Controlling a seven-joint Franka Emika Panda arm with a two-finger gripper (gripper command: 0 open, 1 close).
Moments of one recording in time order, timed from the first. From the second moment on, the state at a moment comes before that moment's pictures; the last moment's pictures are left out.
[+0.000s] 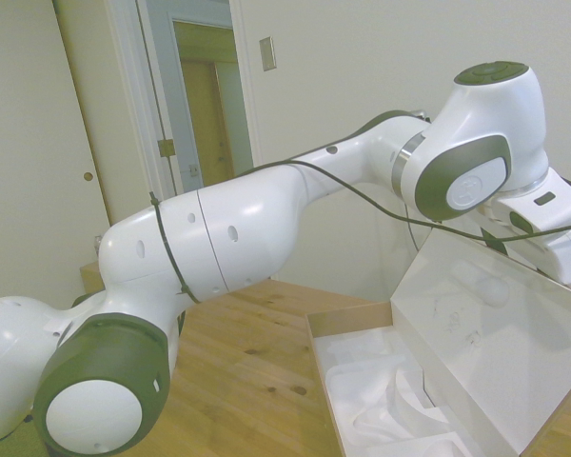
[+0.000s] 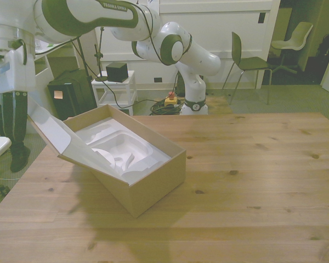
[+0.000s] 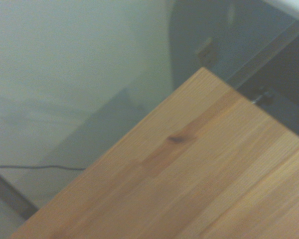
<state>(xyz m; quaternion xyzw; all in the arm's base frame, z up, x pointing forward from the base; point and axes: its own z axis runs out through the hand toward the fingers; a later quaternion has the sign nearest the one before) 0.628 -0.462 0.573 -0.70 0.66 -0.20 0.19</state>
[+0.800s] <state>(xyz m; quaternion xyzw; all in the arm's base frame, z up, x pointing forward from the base) 0.594 -0.399 0.572 -0.72 0.64 -0.10 0.26</state>
